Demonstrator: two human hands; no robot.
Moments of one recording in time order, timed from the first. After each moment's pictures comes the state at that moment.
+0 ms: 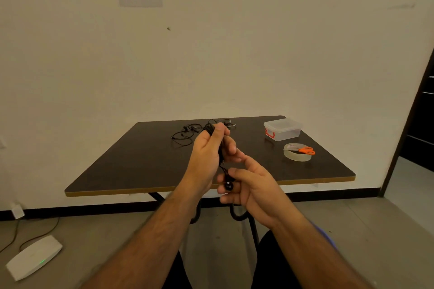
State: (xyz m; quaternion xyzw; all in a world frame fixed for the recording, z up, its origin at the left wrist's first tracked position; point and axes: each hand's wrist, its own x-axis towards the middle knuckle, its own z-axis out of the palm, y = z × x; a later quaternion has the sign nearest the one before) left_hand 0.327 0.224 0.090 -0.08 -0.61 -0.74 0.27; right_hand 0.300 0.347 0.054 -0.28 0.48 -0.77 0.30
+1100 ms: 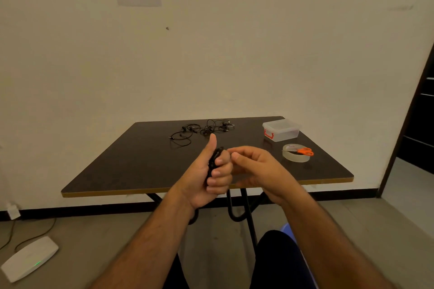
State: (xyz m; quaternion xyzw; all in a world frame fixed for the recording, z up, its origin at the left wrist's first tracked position) left_hand 0.329 0.203 0.065 -0.12 -0.46 -0.87 -0.07; right_hand 0.260 0.357 0.069 -0.34 0.67 -0.63 0.19
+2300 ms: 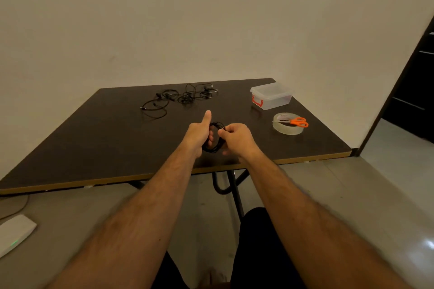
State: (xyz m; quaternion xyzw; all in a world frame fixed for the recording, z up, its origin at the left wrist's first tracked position) left_hand 0.143 0.164 0.003 0.26 -0.66 -0.70 0.09; right_hand 0.121 0.287 0.002 -0.14 0.81 -0.56 0.11
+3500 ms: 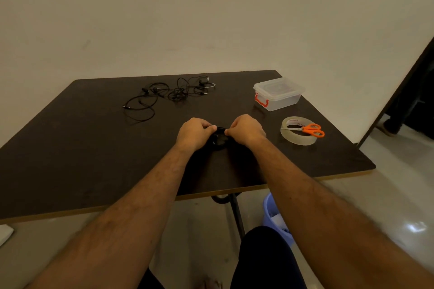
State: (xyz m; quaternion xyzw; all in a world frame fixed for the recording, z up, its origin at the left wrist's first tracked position) left_hand 0.064 0.121 -0.018 0.18 -0.91 -0.36 0.07; right_hand -0.007 0.258 -0.011 -0.10 0.95 -0.28 0.12
